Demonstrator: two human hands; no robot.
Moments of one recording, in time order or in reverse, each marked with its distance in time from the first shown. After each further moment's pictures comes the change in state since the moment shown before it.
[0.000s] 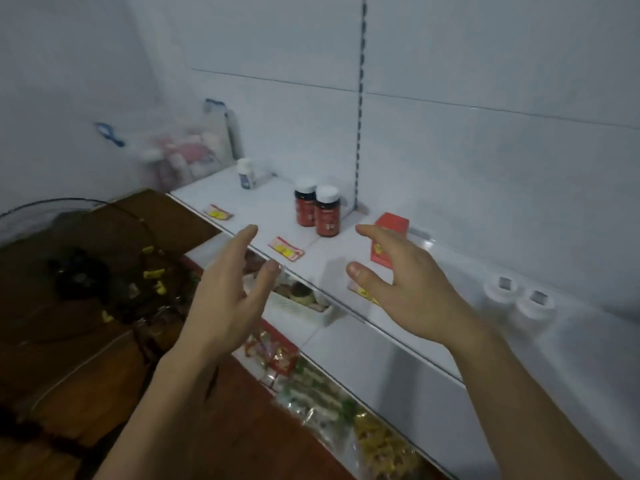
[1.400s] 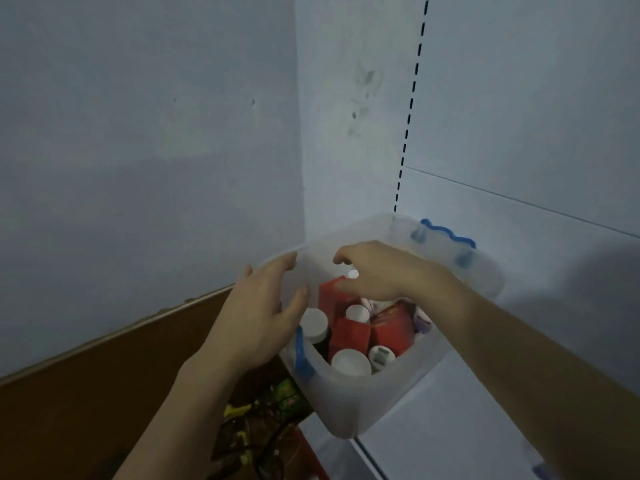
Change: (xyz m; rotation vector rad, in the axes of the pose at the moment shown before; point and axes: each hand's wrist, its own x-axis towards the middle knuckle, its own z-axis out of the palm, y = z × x) left_hand 0.481 -0.493 -0.197 0.163 -0.040 -0.190; right_hand 0.760 -0.183 0.381 -0.521 -0.530 -0.272
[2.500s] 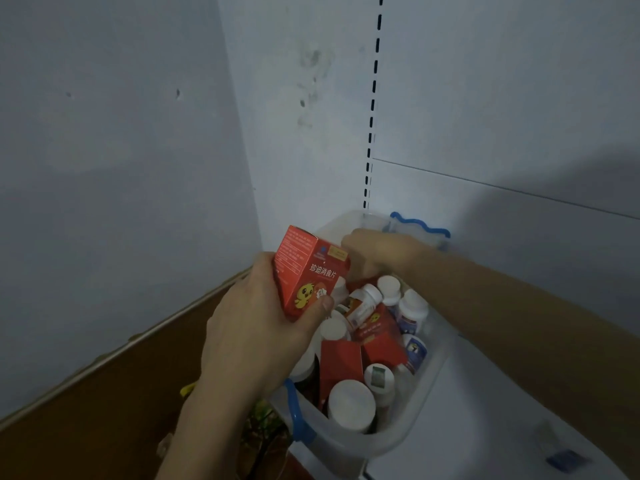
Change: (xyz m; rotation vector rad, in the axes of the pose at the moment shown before) left_hand 0.056 -0.011 0.017 -0.132 -0.006 0.051; right_hand 0.089 0.078 0.013 -0.218 -0.183 0.269
